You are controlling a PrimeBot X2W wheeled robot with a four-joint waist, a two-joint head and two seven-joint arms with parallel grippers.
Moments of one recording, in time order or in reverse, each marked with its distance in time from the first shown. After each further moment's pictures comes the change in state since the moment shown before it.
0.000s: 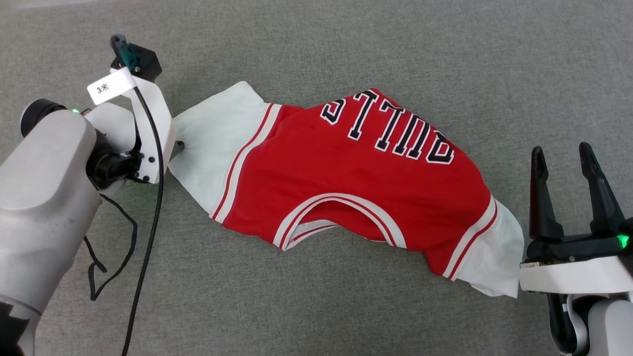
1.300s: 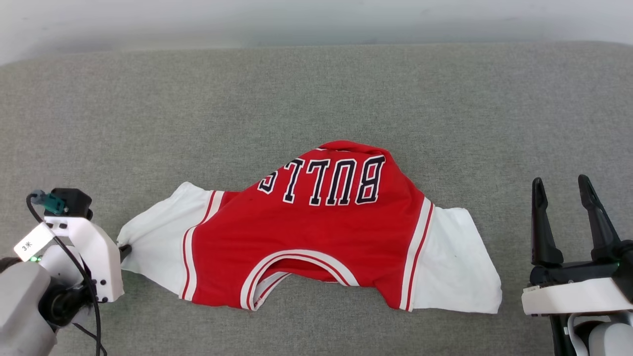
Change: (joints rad) left arm 0.468 0.213 0.024 -0.111 -0.296 0.102 -0.372; right arm 0.071 0.000 -0.029 0.035 -0.030 0.000 0.000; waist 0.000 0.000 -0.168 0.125
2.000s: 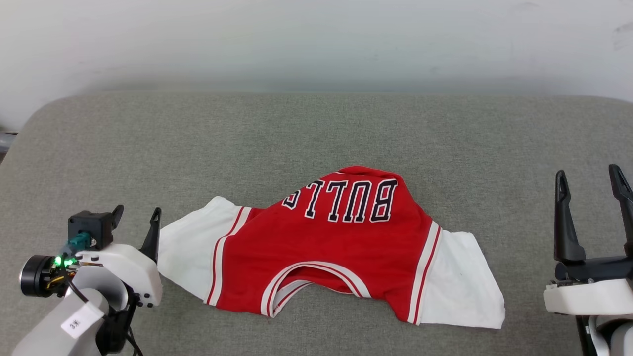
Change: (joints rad) left arm 0.096 -0.126 0.037 -0.042 0.230 0.211 -0.668; right arm 0.012 -0.011 -0.060 -0.089 -0.164 0.000 0.000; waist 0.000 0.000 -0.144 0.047
